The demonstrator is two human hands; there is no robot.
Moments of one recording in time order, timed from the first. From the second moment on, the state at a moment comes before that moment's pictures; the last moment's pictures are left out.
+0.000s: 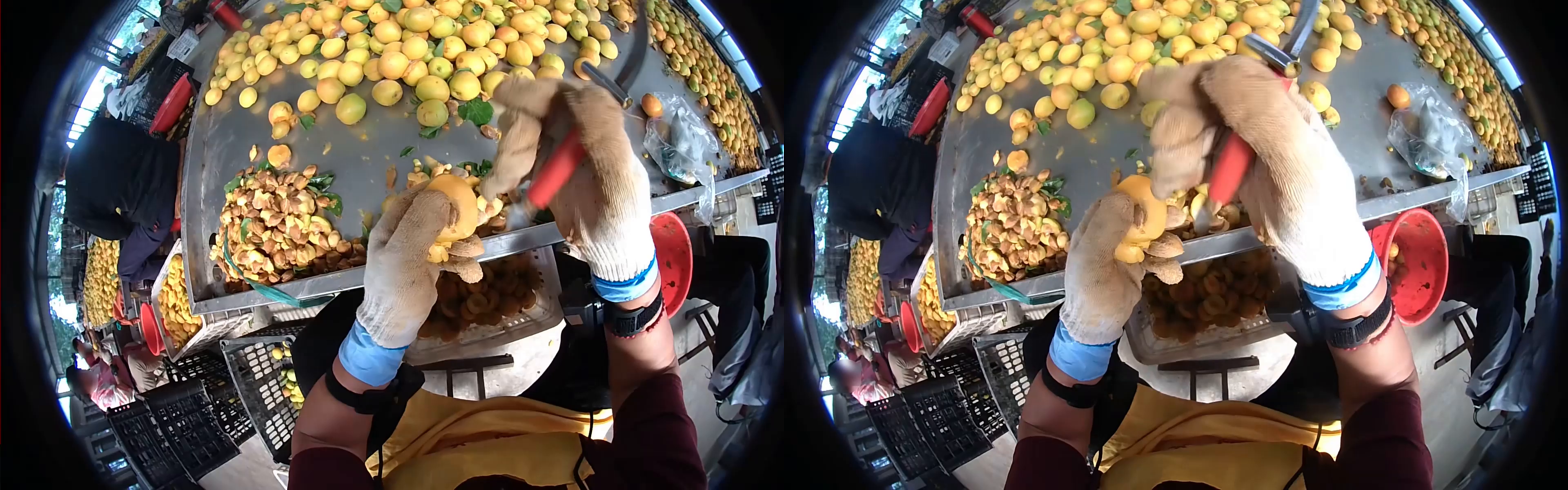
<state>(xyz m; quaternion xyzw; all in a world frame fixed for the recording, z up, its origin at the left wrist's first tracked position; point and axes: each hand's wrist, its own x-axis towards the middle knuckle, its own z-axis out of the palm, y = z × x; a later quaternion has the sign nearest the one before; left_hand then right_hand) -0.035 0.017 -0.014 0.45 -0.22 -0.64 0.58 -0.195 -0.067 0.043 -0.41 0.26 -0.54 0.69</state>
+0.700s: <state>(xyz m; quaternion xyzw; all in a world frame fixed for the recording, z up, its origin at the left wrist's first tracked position) -0.051 0.018 -0.002 0.49 -0.20 -0.59 0.60 -0.163 -0.064 0.040 -0.19 0.19 -0.55 0.79</state>
